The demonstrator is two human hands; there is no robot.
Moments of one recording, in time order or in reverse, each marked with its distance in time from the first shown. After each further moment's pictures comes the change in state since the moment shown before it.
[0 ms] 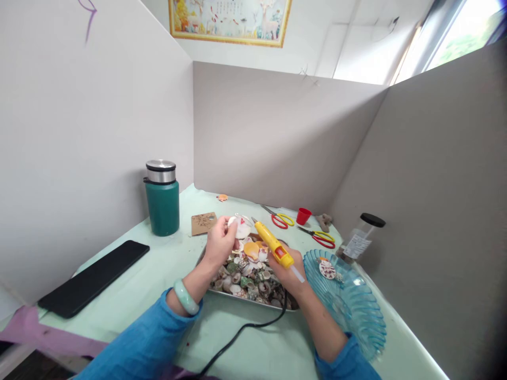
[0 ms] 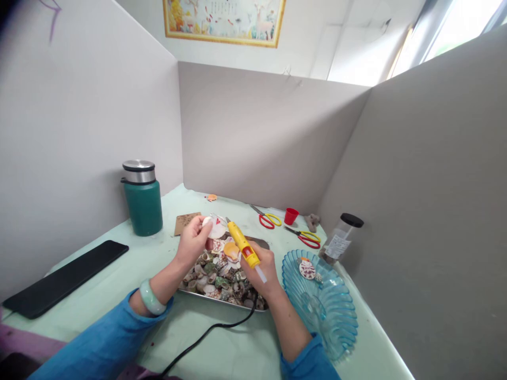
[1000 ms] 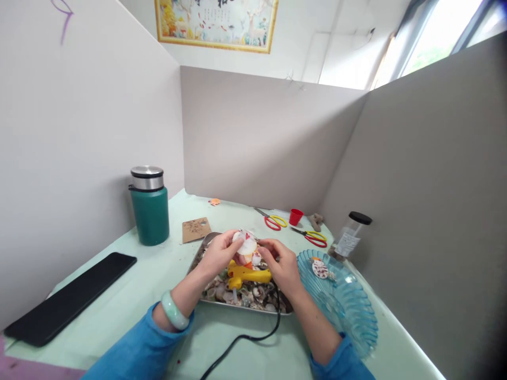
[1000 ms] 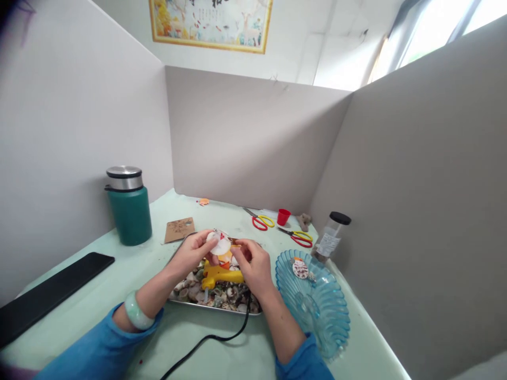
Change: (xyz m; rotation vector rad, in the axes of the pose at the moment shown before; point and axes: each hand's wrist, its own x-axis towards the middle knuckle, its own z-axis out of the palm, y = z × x) left_hand -0.006 0.016 0.005 -0.039 -0.498 -0.114; right_hand 0.005 -0.003 0.003 -0.021 0.080 0.151
